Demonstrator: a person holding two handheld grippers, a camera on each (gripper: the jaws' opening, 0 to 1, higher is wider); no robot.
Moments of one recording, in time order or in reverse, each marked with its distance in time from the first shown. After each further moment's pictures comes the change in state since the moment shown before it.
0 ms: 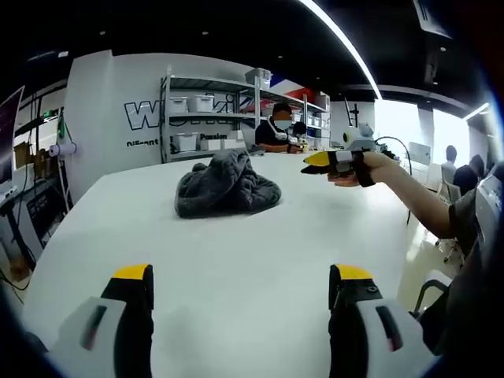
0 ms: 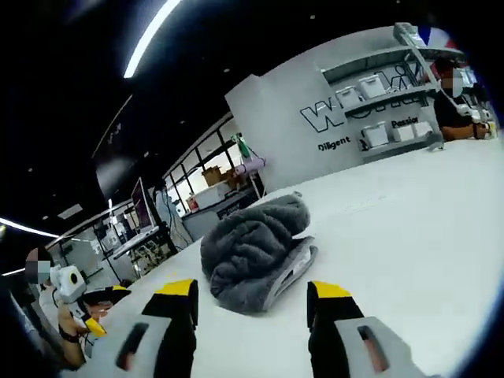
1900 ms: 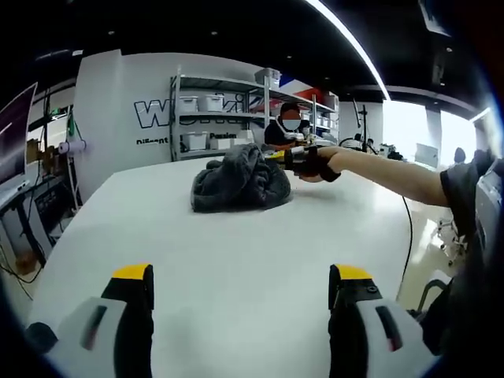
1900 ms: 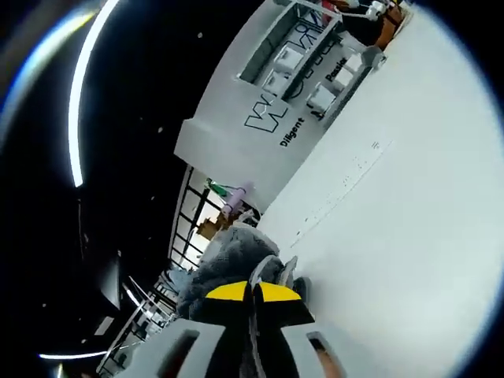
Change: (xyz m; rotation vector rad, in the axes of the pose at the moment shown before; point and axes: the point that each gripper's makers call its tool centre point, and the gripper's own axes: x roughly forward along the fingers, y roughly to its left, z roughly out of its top) left arm -0.019 0.017 -0.006 -0.015 0.002 0.050; right arm 0.103 -0.035 0.045 0.560 -0.183 0.034
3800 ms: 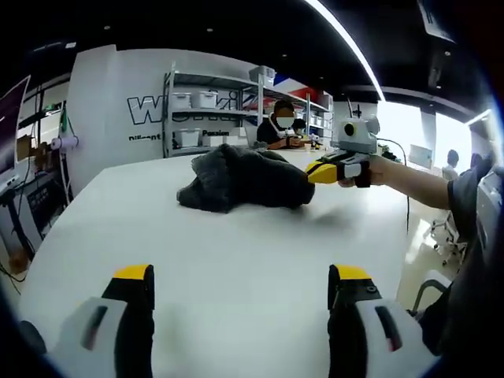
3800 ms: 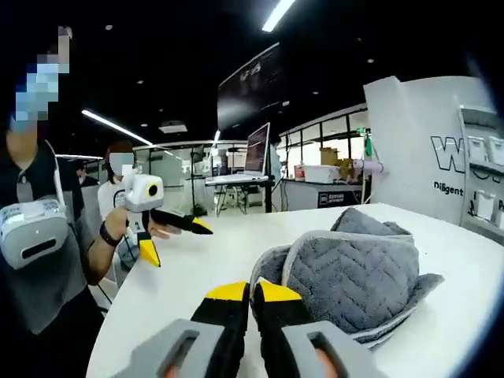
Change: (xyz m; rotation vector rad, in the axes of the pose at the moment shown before) left arm 0.014 -0.011 -0.008 -0.009 0.017 -0.048; right arm -0.115 0.089 -0.178 -1.016 0.544 0.534
